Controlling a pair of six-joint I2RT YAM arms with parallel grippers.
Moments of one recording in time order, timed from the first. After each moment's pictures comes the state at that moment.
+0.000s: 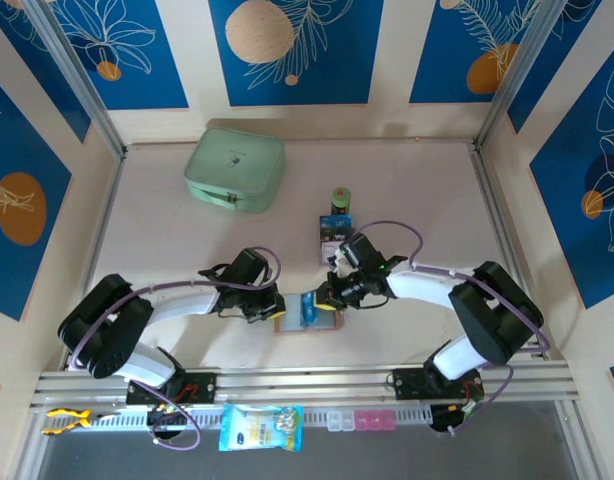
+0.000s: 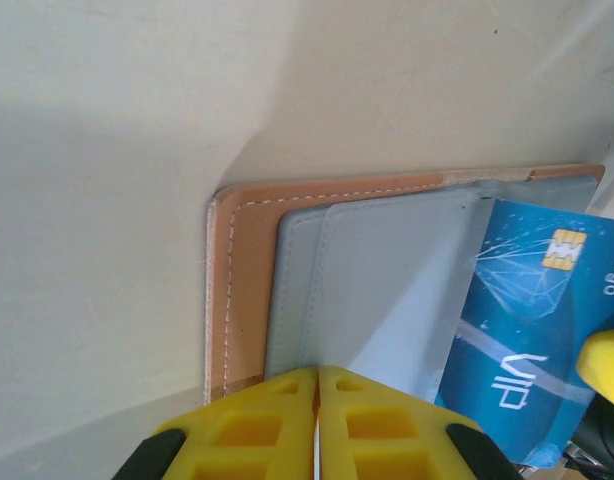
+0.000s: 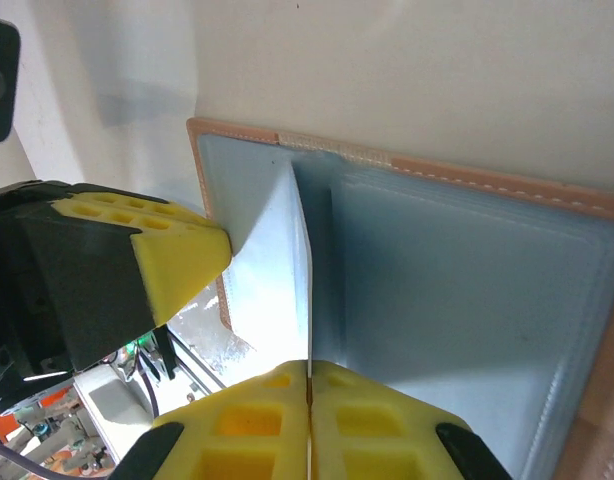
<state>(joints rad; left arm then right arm) -0.71 1.47 0.59 -0.19 0.42 -1.01 0.65 1.50 0.66 -0.21 -0.64 0.86</state>
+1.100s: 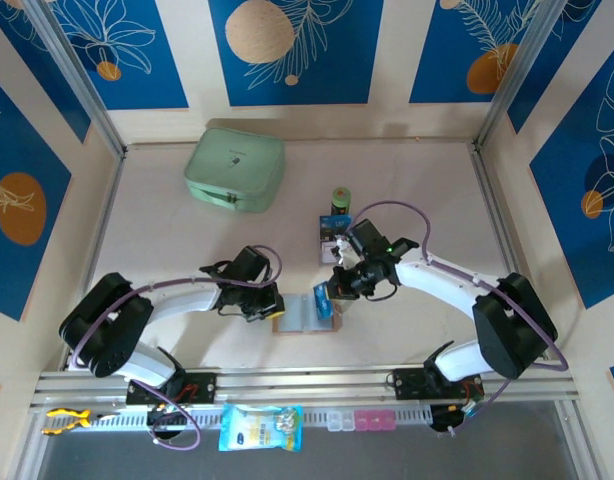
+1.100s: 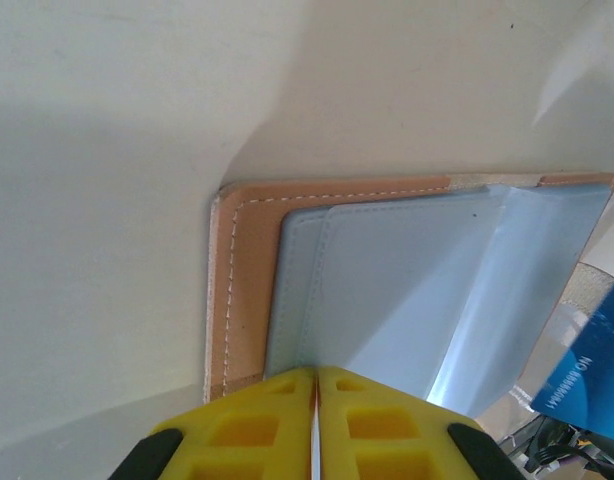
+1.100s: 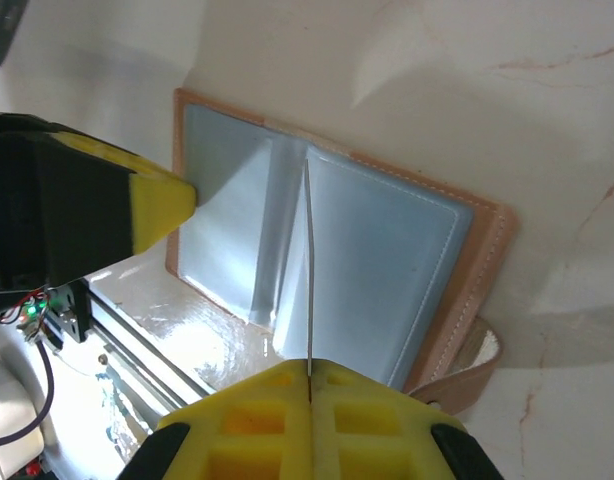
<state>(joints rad) -0.71 1.48 0.63 -0.27 0.41 -0.98 0.63 1.42 0.82 -0.60 -0.51 0.53</state>
